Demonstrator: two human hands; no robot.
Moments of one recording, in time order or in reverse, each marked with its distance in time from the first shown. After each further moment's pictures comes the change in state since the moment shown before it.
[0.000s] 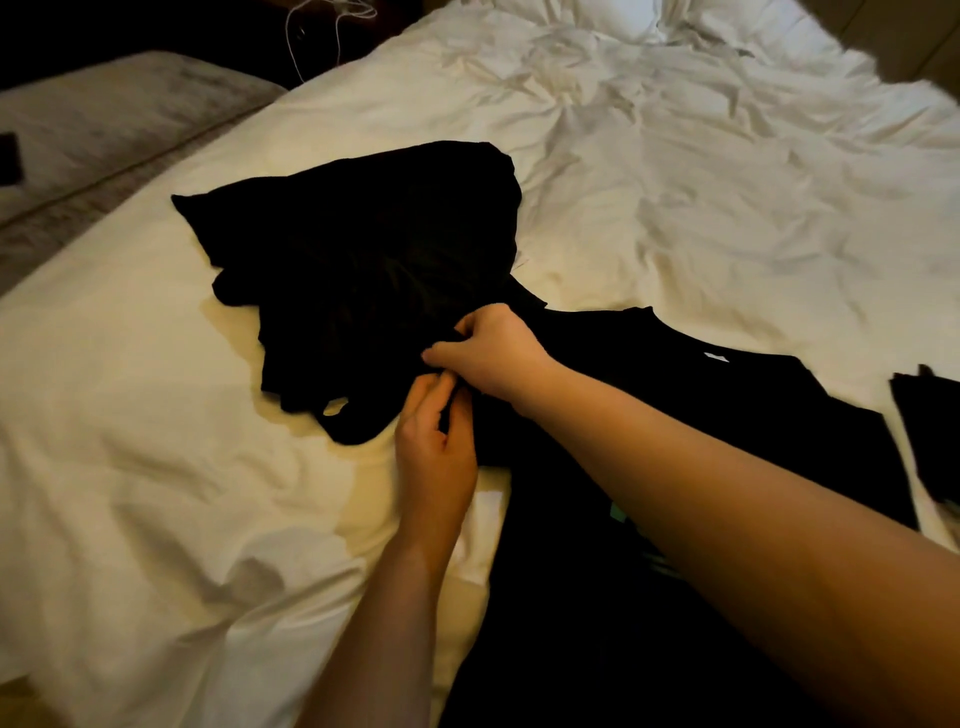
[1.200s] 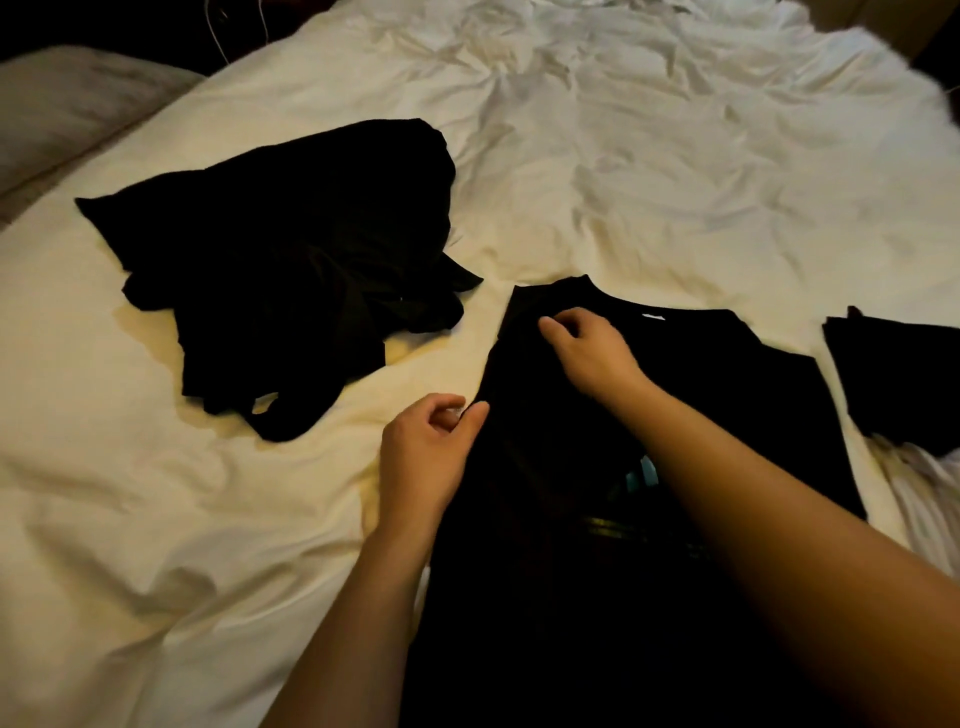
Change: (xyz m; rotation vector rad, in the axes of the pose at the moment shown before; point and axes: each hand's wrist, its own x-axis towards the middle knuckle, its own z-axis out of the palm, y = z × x) left_hand -0.021 0.001 0.034 0.319 -0.245 -0.340; right_hand -0.017 0.140 -0.084 -0.073 0.318 0.128
